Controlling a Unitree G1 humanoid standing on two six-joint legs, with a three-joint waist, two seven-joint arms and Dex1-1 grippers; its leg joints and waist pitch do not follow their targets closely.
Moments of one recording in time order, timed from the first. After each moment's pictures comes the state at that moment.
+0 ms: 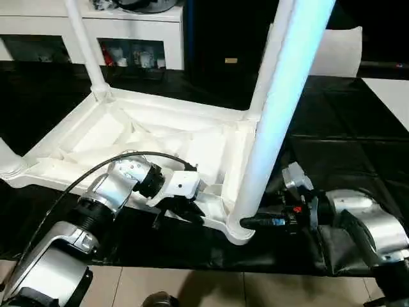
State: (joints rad) left arm -0.68 0.40 -0.43 0.63 0.08 -0.12 -1.51; right arm -0.26 -0.50 0.15 0.11 0.35 0.36 1.33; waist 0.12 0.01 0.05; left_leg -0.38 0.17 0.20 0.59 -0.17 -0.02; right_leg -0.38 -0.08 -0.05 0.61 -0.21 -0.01
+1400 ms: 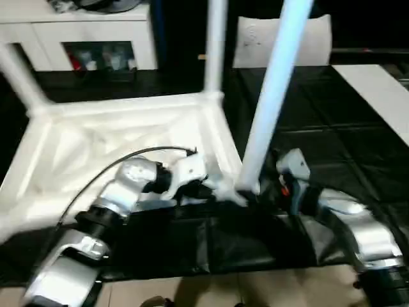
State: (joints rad) left arm -0.63 0.35 -0.36 0.59 0.09 -0.03 -1.30; right arm -0.23 -0.45 0.09 0.08 0.23 0.30 1.03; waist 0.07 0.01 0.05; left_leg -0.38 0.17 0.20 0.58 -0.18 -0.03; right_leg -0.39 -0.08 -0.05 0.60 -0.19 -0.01
